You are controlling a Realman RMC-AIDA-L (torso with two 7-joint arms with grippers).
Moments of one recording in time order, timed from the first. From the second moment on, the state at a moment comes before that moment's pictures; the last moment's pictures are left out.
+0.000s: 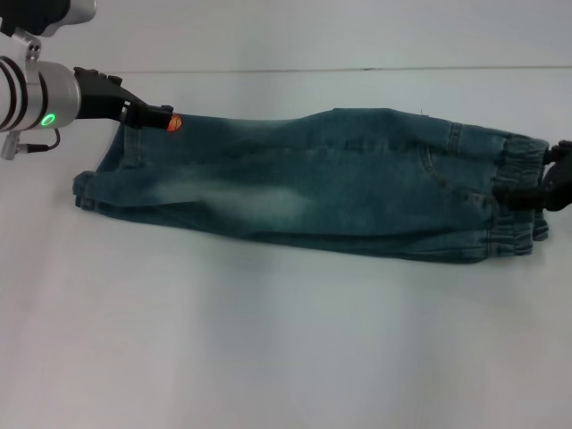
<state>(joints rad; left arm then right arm) -0.74 -2.16 0.88 0.91 2.61 0.83 -2.09 0.51 2.09 -0.69 -0.95 -2.39 -1.19 1.65</state>
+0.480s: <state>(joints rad) -0.72 -2.16 0.89 0.95 2.54 0.86 -2.08 0.47 2.09 -0.68 -1.05 -2.41 -1.27 1.73</state>
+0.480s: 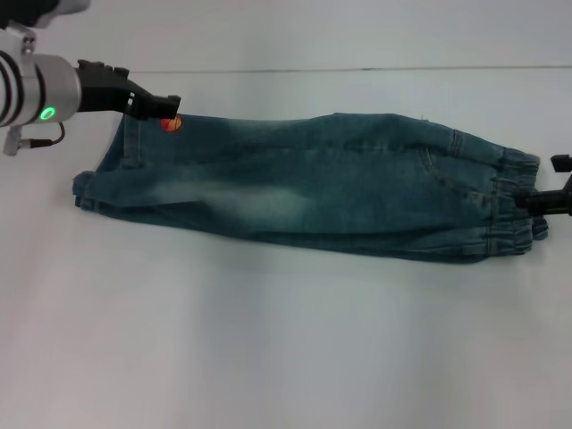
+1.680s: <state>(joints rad) -0.49 -2.15 0.82 1.02 2.07 1.53 -1.74 0.21 2.09 -0.43 -0.51 -1.68 -1.35 0.83</state>
